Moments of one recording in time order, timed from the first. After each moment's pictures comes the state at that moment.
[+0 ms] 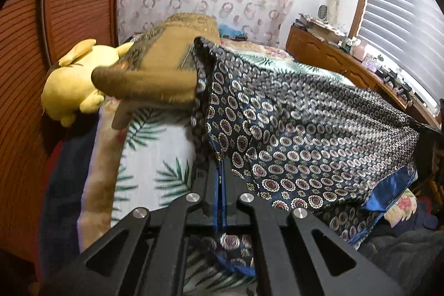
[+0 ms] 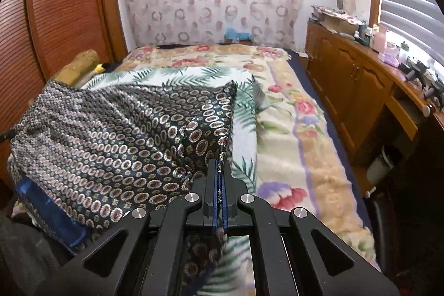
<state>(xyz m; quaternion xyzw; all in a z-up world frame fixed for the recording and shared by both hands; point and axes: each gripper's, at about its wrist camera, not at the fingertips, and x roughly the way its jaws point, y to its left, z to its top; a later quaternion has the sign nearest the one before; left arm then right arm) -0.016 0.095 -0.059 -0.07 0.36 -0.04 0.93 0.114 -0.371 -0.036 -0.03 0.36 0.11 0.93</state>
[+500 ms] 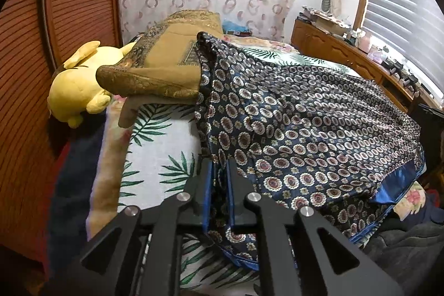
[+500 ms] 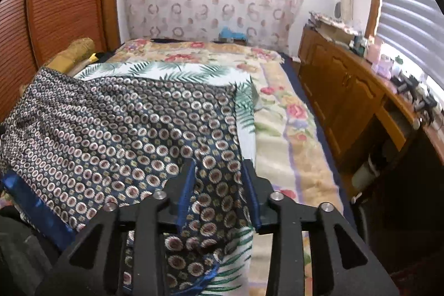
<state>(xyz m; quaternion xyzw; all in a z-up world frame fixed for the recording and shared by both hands) -0.017 0.091 -0.061 -0.05 0.36 -0.03 0.93 0.107 -0.341 -0.029 -0.07 0.35 0.10 0.93</state>
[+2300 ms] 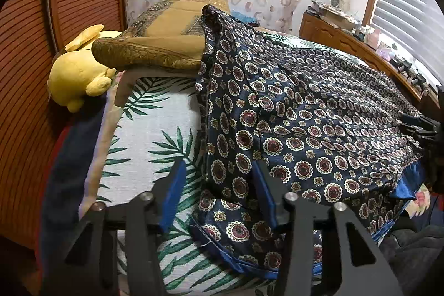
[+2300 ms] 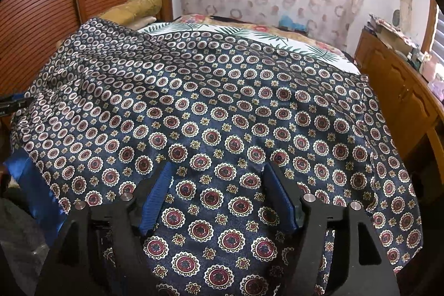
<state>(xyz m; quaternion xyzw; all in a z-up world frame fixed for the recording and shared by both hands) -0.011 0.089 -0.096 -0.06 0.39 -0.01 0.92 0.122 -0.210 -0.105 -0.10 0.39 0.22 0.89</state>
